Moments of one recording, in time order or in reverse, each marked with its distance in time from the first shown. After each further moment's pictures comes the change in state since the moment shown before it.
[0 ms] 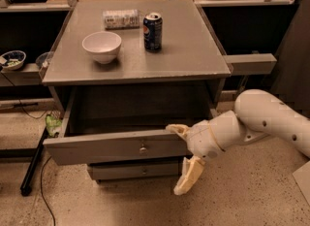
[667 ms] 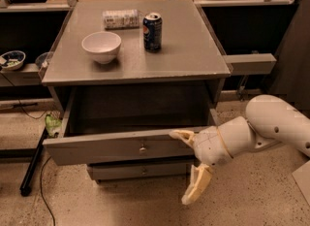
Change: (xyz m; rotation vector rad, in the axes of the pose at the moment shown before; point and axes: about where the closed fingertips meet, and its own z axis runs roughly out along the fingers) arm 0.001 0.026 -0.015 -0.032 -0.057 -0.015
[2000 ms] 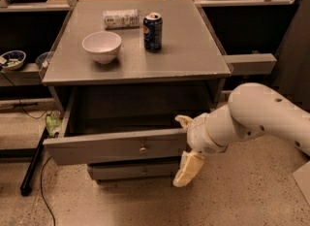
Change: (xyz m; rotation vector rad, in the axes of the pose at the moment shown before) arm 0.001 -0.044 -0.011 0.232 0.316 0.034
